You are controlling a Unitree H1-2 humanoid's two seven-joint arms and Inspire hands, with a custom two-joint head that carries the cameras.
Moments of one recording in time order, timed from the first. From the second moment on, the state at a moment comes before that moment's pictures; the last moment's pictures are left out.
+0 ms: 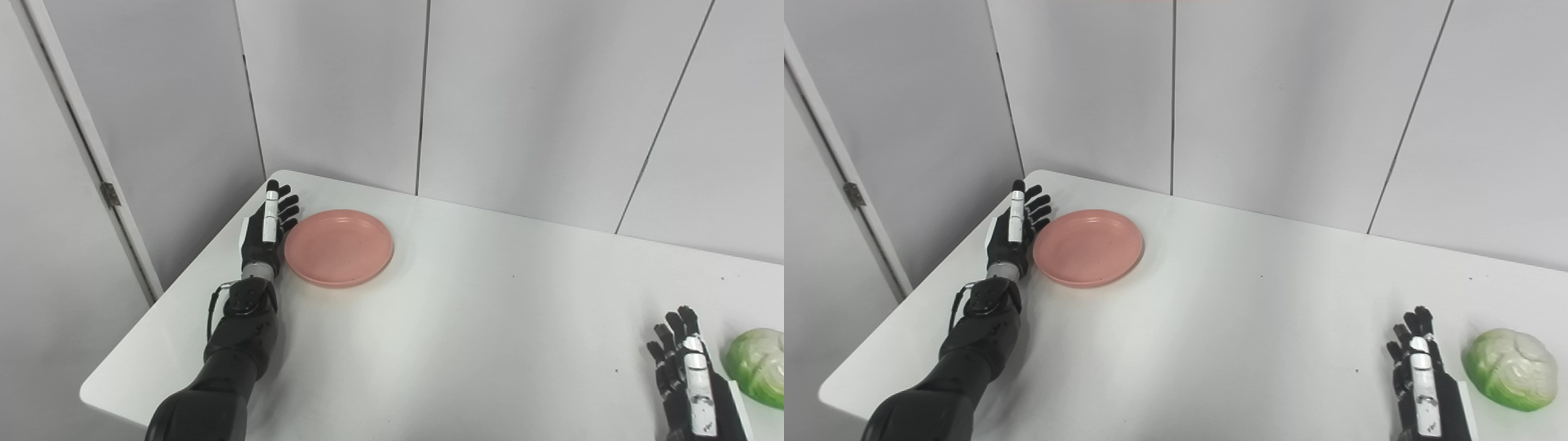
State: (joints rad) left arm -0.68 0.32 0.32 1.03 -0.21 -0.34 0.06; right arm -0.16 -0.05 -0.06 0.00 0.26 0.01 0.12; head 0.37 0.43
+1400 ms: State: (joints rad) left arm -0.56 0.00 0.10 0.65 -0.24 -0.11 -0.16; right arm -0.18 0.04 -0.03 0.07 0.14 -0.03 0.05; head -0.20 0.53
